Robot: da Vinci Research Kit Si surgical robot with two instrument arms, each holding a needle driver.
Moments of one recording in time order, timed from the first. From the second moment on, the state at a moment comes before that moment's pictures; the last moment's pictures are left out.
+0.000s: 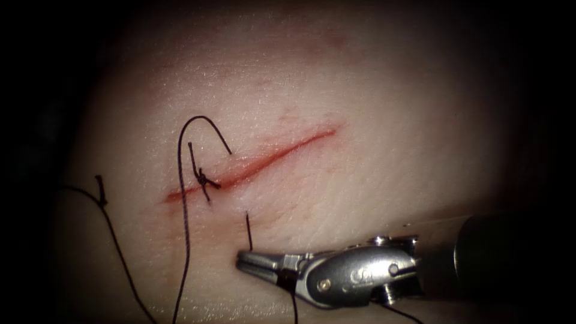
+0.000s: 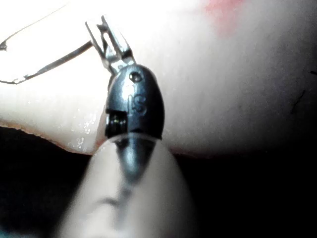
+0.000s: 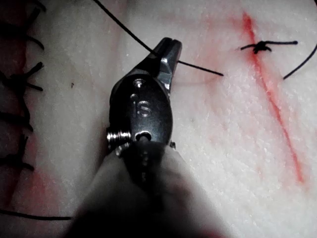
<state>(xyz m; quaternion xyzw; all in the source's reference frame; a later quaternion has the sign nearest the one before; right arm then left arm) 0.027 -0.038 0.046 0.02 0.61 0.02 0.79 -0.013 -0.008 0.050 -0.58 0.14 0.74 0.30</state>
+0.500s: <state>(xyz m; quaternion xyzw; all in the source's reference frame) 0.028 -0.051 0.037 0.10 0.60 -0.05 0.79 -0.015 -0.008 0.051 -0.58 0.14 0.75 0.30</state>
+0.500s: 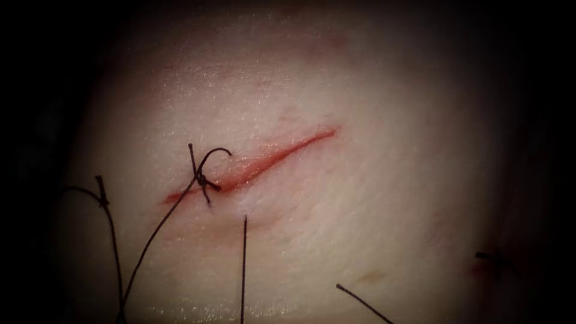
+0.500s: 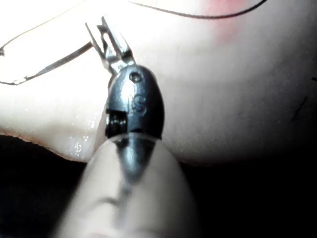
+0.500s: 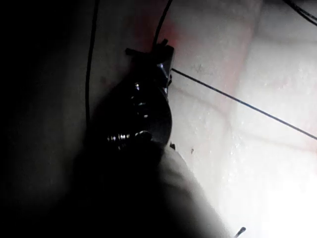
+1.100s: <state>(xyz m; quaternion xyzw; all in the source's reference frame) 0.024 -0.035 0.038 0.01 0.61 0.01 0.79 -0.014 -0.008 0.051 -0.58 0.14 0.75 0.29</state>
